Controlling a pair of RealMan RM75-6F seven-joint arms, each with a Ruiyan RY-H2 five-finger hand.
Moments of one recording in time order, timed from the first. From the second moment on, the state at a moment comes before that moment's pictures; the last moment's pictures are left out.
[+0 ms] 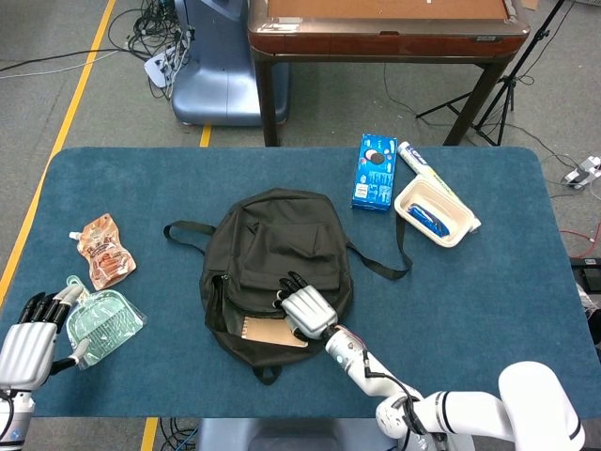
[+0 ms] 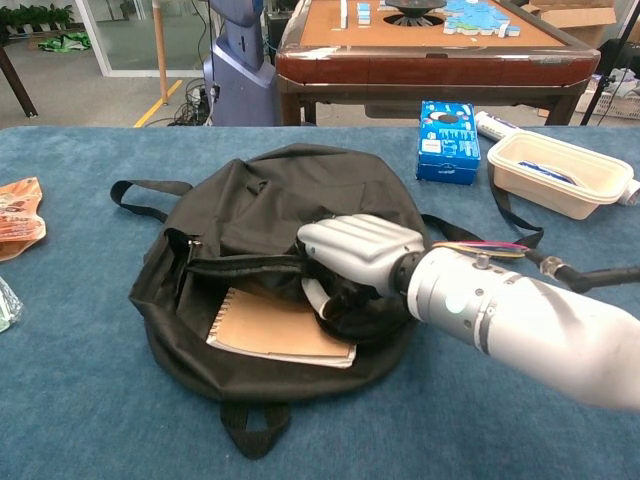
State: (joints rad) left arm -0.10 -1.15 -0.03 -1.65 1.50 1.47 0.13; right arm 0.80 -1.83 0.17 -1.46 -1.13 0.88 -0.50
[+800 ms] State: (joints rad) left arm -0.46 -1.19 -0.08 -1.56 1.83 1.29 -0.31; right arm 0.89 -1.70 0.37 -1.48 -0.96 0.85 -0.39
